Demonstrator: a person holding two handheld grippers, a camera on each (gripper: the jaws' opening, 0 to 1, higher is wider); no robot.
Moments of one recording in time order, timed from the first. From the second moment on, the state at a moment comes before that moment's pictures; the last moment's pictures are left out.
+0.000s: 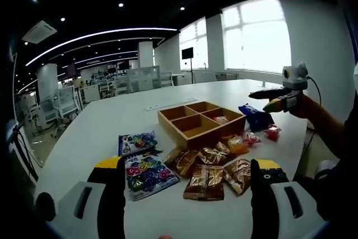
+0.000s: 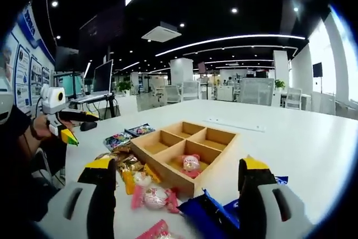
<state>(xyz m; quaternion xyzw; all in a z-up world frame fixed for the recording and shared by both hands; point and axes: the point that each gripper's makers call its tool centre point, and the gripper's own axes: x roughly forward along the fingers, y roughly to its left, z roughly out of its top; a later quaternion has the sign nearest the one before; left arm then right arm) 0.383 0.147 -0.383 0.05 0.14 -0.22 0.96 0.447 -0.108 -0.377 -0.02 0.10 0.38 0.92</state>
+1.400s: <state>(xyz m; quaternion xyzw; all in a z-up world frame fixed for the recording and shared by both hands) 0.389 0.154 -0.381 0.06 0.14 -0.21 0.96 0.417 -0.155 -0.374 -0.02 0.11 0.35 0.93</state>
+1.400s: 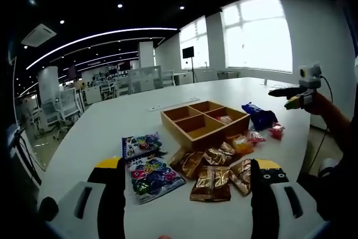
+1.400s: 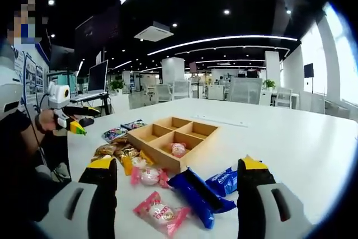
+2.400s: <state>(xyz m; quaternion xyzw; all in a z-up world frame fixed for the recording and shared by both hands) 0.413 0.202 -0.356 0.08 0.12 -0.15 0.98 0.407 -0.141 -0.369 -0.04 0.10 0.36 0.92</state>
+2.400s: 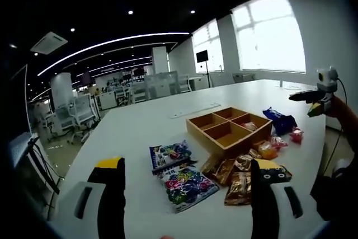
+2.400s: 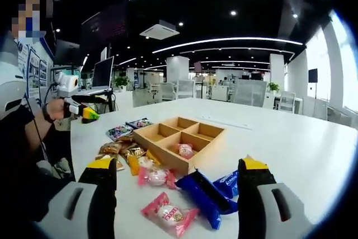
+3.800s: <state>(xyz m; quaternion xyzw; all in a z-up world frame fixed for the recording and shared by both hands) 0.461 0.259 -0.414 0.08 0.17 -0.08 0.98 0.401 -0.139 -0.368 -0.05 0.11 0.37 0.92</state>
